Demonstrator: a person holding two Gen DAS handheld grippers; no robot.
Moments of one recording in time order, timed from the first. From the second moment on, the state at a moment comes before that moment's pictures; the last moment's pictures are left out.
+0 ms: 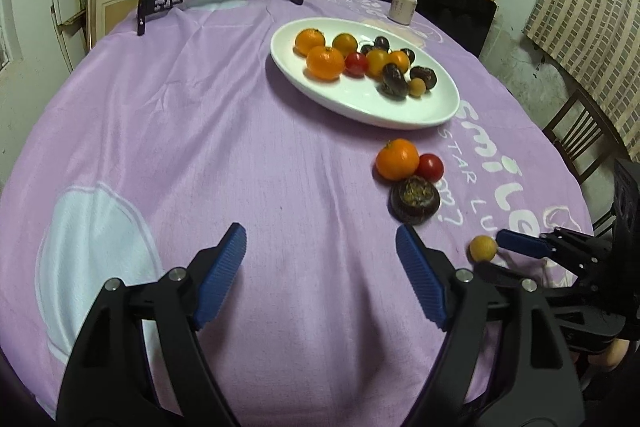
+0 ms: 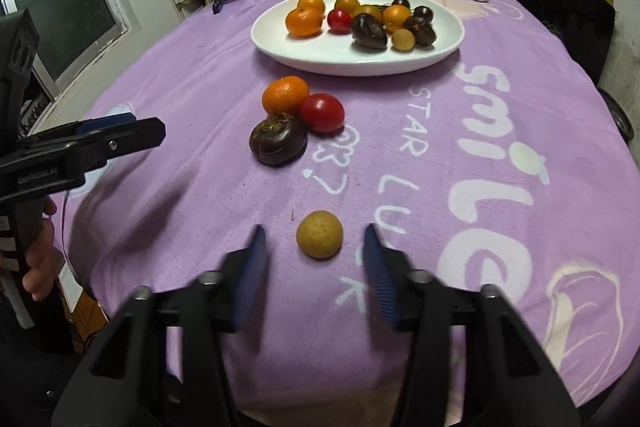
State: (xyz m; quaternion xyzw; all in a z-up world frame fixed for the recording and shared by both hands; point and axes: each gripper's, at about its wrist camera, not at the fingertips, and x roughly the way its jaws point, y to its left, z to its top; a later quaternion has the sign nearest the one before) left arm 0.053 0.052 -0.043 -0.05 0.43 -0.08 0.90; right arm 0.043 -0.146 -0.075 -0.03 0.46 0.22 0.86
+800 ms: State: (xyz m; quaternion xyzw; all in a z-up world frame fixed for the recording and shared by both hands) left arm 0.110 -0.047 -0.079 0.03 0.46 -0.10 0.88; right arm 0.044 -0.205 -0.065 0.05 0.44 0.21 0.87
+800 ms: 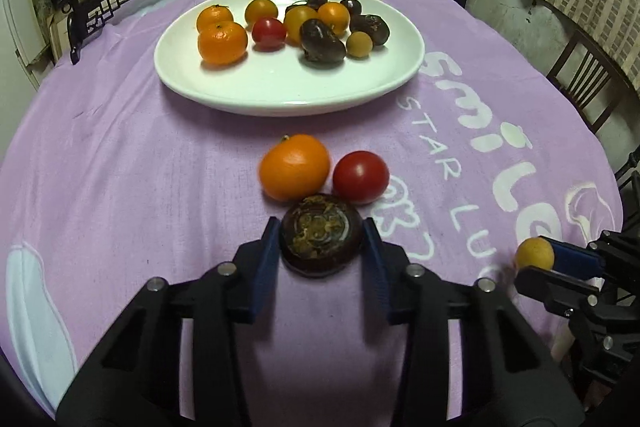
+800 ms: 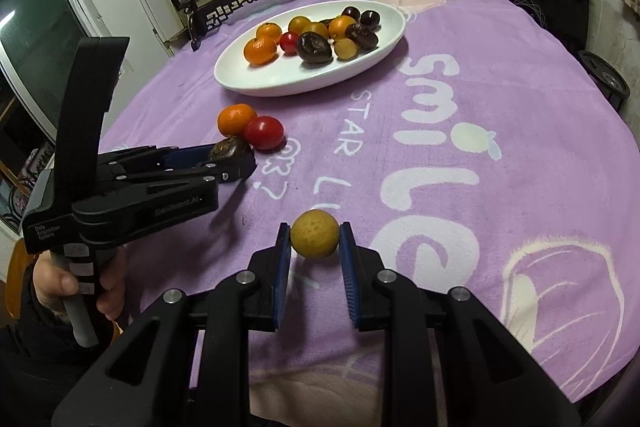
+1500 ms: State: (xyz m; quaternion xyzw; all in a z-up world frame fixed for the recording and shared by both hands) left arm 0.070 -0.015 -0.044 -0.02 0.43 -0.14 0.89; right arm 0.053 -0.179 -0.057 0.03 0.45 0.22 0.87
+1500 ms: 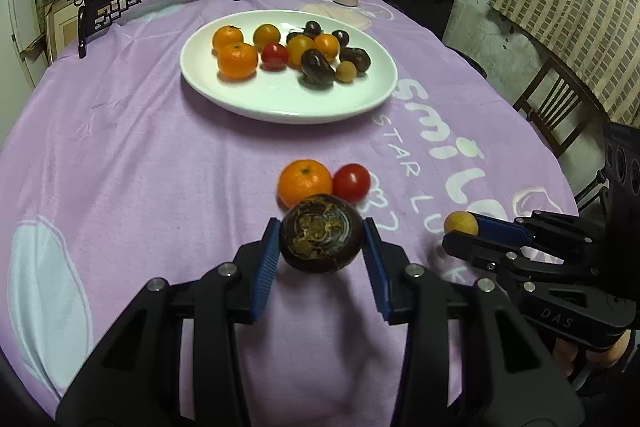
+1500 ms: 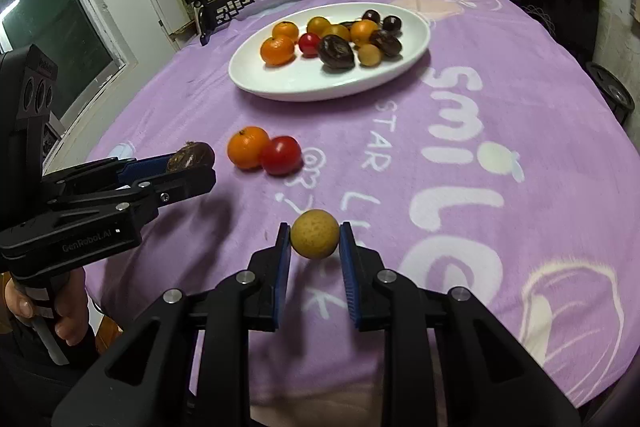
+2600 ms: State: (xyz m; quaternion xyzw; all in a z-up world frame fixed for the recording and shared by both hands) left arm 0.261 -0.001 -0.013 -0.03 0.43 -0.10 0.90; right arm 0.240 -0.153 -0.024 0.01 0.39 0.18 0.90
